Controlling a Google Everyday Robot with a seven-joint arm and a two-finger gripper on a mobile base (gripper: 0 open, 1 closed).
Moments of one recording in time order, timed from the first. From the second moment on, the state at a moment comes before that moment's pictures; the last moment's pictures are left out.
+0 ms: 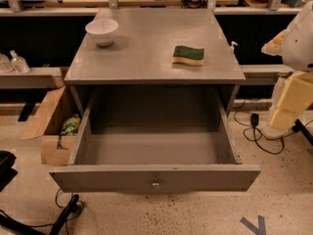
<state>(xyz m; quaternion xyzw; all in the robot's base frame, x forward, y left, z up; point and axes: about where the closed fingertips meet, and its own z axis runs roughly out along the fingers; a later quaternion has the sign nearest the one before) 0.438 -0.217 0.976 -0.60 0.78 -0.03 0.16</state>
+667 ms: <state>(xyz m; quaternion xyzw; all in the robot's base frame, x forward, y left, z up) 0.448 -0.222 0.981 -0.59 0.79 -0.05 0.16</state>
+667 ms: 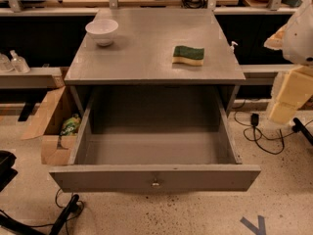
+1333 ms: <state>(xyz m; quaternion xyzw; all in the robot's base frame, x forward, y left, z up) 0.425 -0.233 0.913 -0.53 0.83 0.00 0.18</state>
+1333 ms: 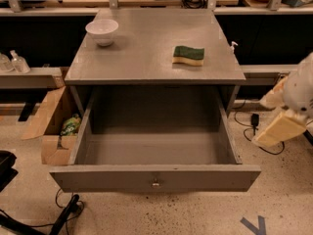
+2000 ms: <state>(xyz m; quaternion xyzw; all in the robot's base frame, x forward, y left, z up) 0.370 -0.233 0.836 -0.47 0.86 0.04 0.21</state>
